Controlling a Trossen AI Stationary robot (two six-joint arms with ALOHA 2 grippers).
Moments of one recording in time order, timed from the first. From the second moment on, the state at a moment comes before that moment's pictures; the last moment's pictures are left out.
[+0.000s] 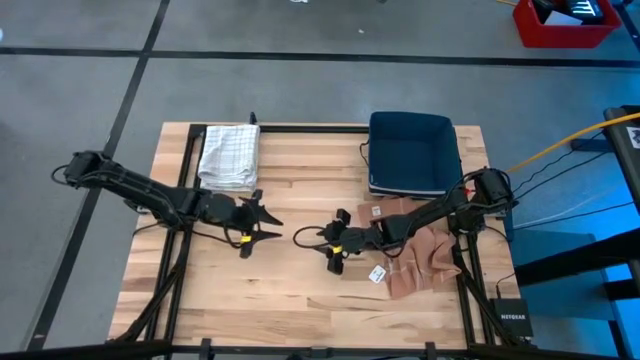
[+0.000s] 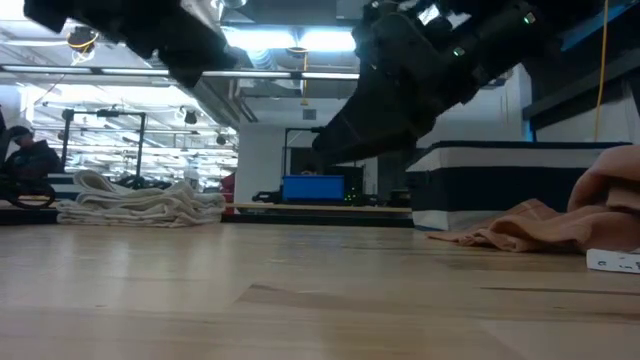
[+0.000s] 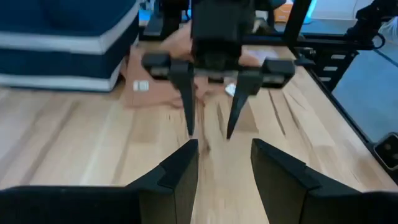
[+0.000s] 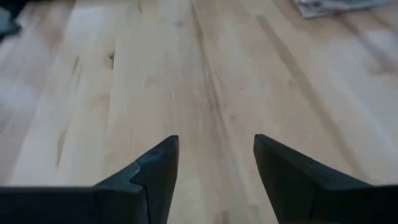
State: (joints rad) left arm -0.24 1.00 0.50 0.16 -0.16 -0.13; right arm 0.29 1.80 0.91 0.29 0.32 0.33
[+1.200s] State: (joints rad) left arm -0.24 0.98 0.46 0.09 -0.18 -0.20; right arm 0.43 1.74 1.02 -0.74 0.28 0.76
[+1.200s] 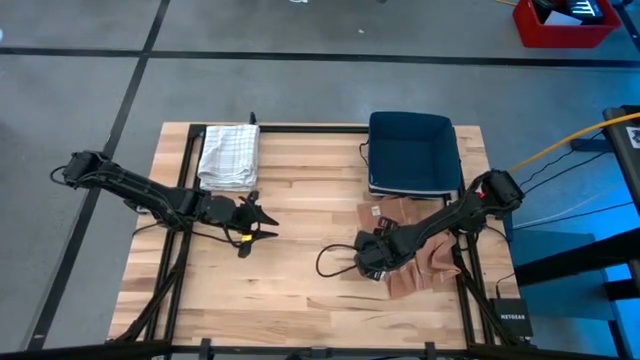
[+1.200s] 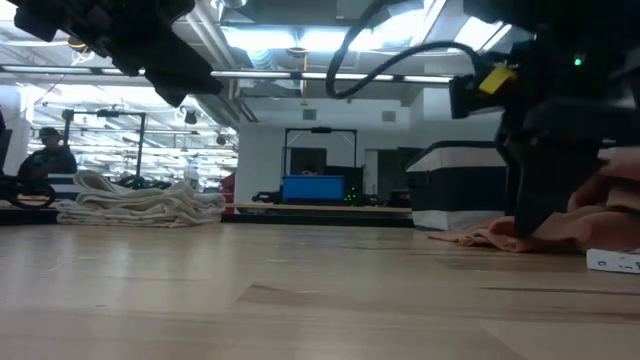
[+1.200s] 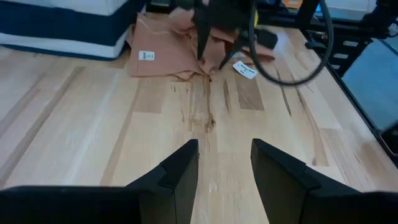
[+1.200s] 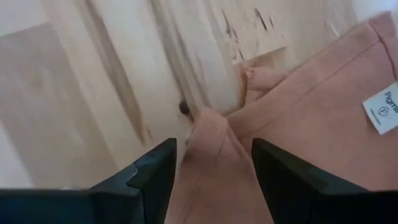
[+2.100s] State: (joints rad) left arm -0.24 0.98 0.46 0.09 -0.21 -0.20; right arm 0.35 1.90 1.06 0.02 0.34 0.43
